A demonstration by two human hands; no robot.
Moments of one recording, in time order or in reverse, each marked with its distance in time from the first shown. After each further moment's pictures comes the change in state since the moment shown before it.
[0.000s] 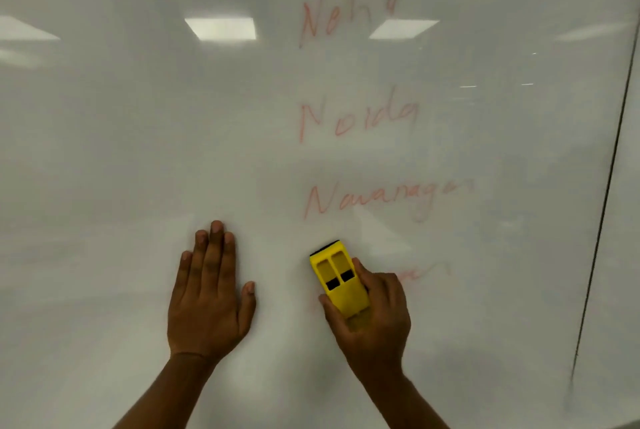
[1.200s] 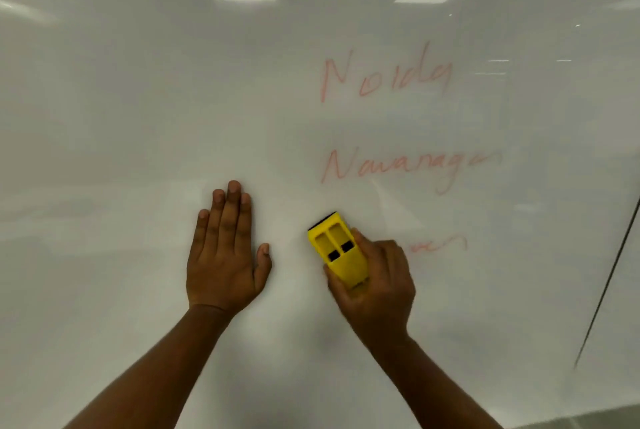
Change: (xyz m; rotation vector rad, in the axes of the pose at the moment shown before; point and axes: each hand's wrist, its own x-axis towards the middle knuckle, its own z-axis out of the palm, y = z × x) left_hand -0.001 0.001 0.001 0.026 -0.016 0.003; right_hand 0.001 -0.003 0.005 -0.110 -0.037 -0.148
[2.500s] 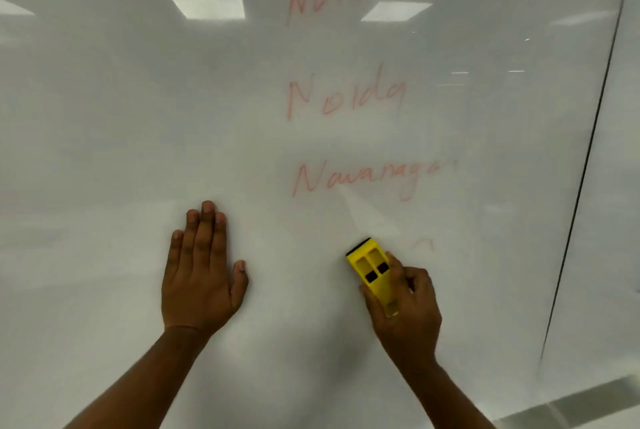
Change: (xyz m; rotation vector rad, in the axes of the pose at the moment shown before) left_hand -0.001 0.000 -0.002 -0.032 0.003 0.004; right_hand -0.029 0.065 -0.044 -0.170 -0.039 0.221
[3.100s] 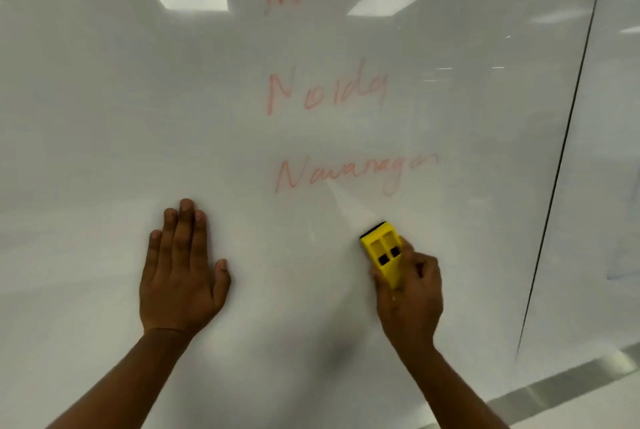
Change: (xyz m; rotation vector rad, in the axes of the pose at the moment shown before) left_hand -0.001 0.000 0.004 -0.022 -0.005 -0.006; right_hand 0.017 0.016 -0.012 0.015 0.022 0.159
